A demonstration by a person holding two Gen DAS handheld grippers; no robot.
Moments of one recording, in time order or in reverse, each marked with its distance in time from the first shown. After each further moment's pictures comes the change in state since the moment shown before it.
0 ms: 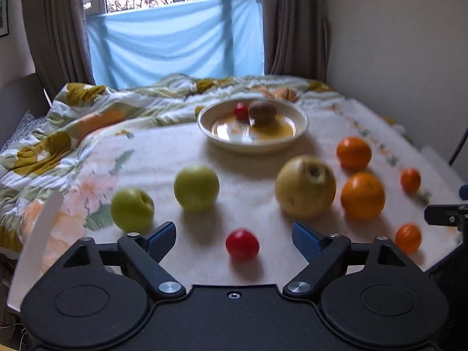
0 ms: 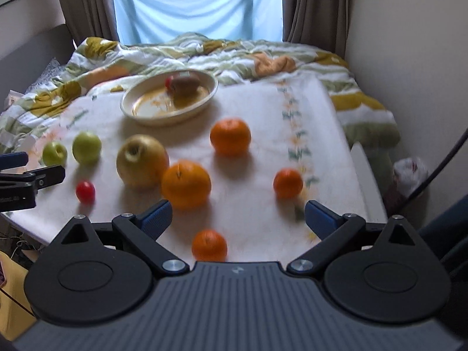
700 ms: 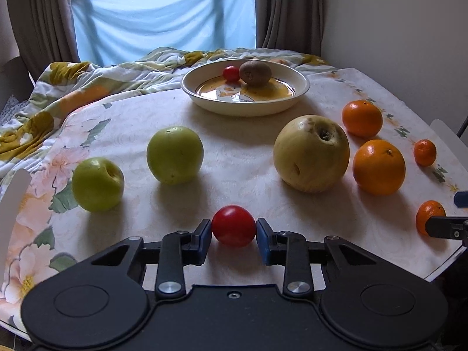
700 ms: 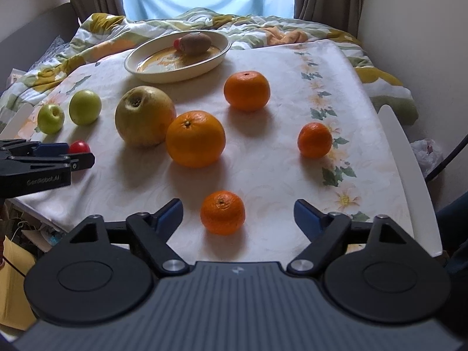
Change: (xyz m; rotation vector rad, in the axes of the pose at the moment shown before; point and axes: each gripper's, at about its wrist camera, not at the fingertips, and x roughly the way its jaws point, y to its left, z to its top) left arm 0.046 -0.003 -0.008 0.001 0.092 -0.040; right arm 0.033 0.012 -0.022 -0.032 0.085 0.031
